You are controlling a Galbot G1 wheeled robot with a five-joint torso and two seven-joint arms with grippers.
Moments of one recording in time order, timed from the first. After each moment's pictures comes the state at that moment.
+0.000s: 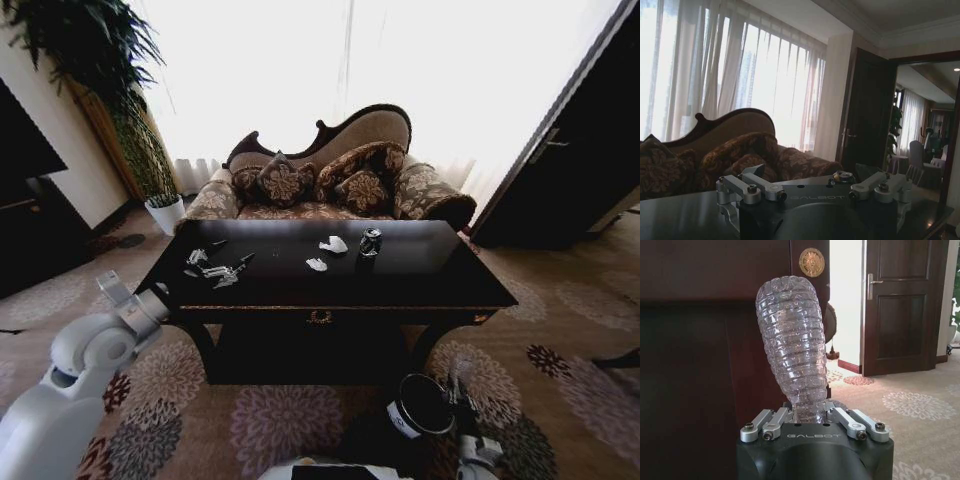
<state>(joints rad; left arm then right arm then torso) 1.24 -0.85 -0.77 -2.20 -0.99 0.38 0.40 -1.41 1.32 0.81 1.08 0.49 0.66 -0.19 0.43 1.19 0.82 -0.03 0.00</state>
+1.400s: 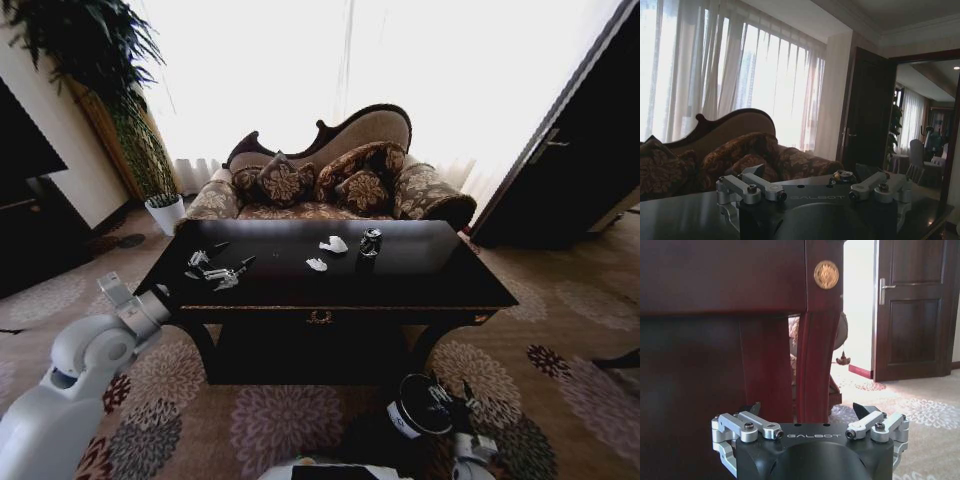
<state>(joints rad) 1.25 -0.84 -0.78 -2.20 -0.99 0.38 0.41 -1.45 1.32 0.82 1.14 0.48 0.65 -0.23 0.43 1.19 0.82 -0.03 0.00</state>
